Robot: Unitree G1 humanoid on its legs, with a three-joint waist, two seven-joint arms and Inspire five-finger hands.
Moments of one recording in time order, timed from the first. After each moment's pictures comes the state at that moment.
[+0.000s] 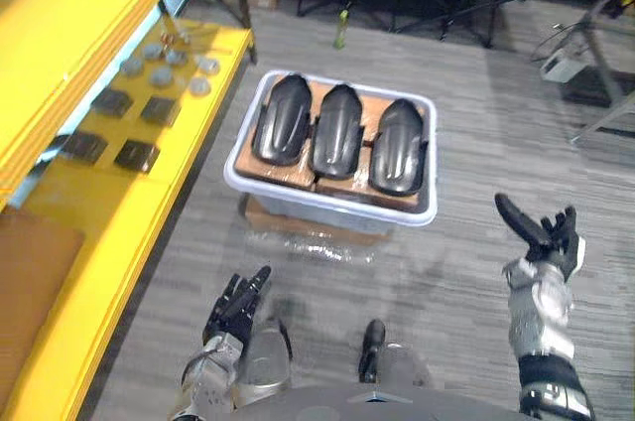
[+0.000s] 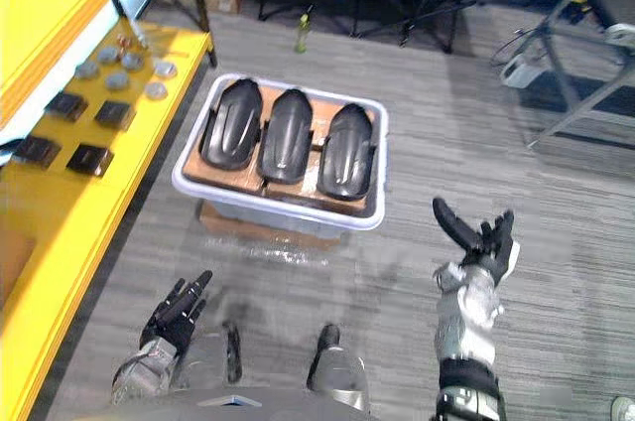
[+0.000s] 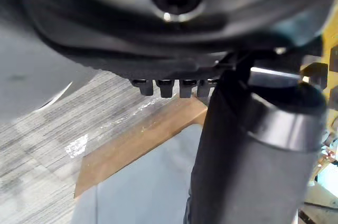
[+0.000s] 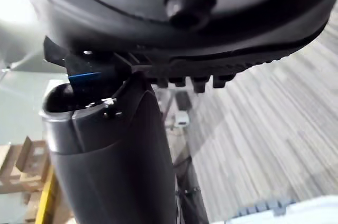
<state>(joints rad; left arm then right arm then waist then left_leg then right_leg) 0.15 0.10 0.05 0.70 -0.85 -0.05 -0.15 -0.15 -0.28 -0.37 0.49 0.56 -0.13 -0.25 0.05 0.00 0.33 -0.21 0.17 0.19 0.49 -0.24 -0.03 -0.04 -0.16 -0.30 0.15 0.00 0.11</state>
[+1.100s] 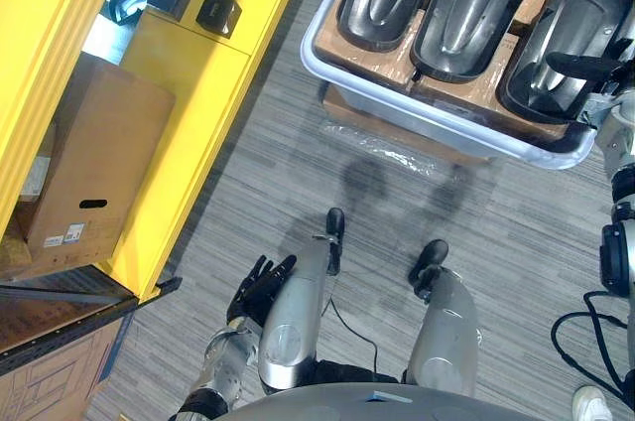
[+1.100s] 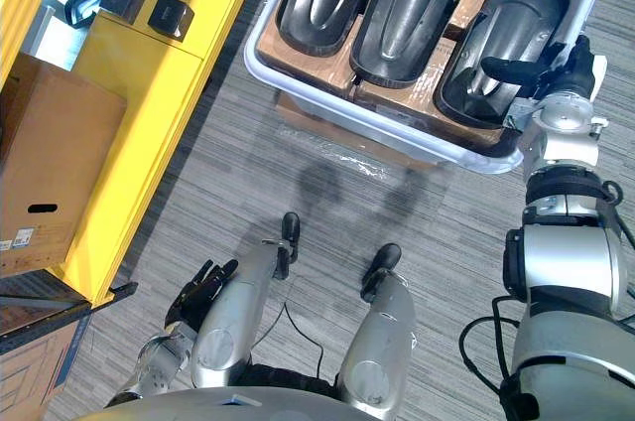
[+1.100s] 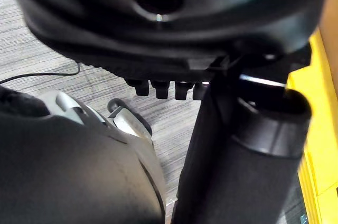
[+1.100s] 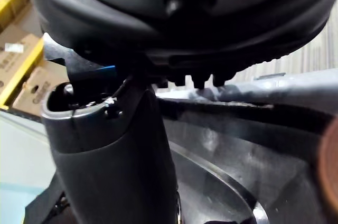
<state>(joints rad) 0.04 0.10 -0.12 0.86 -0.90 -0.13 -0.23 -1.04 -0.87 0.09 1.11 0.37 0.15 -0.20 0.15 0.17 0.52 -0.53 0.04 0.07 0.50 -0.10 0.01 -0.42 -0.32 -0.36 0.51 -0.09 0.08</state>
